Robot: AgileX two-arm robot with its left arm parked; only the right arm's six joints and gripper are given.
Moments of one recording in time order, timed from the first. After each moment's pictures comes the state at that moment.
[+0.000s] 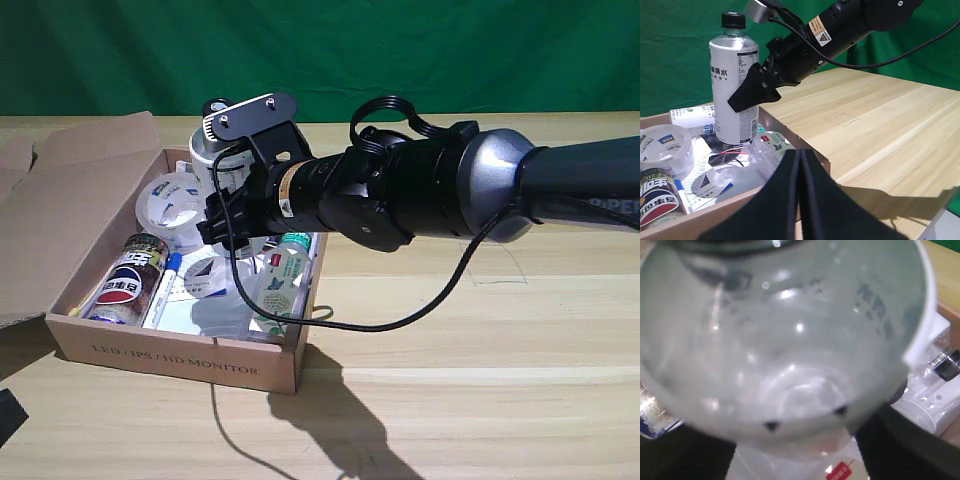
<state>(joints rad) 0.73 1.88 -1.31 -0.42 0.07 0.45</state>
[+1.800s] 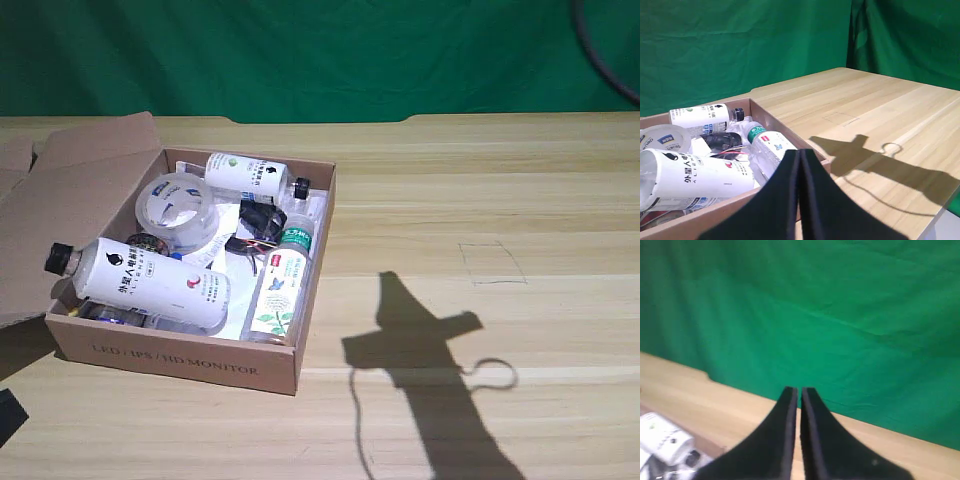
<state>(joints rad) 0.45 1.15 -1.25 -0.81 0.39 0.61</state>
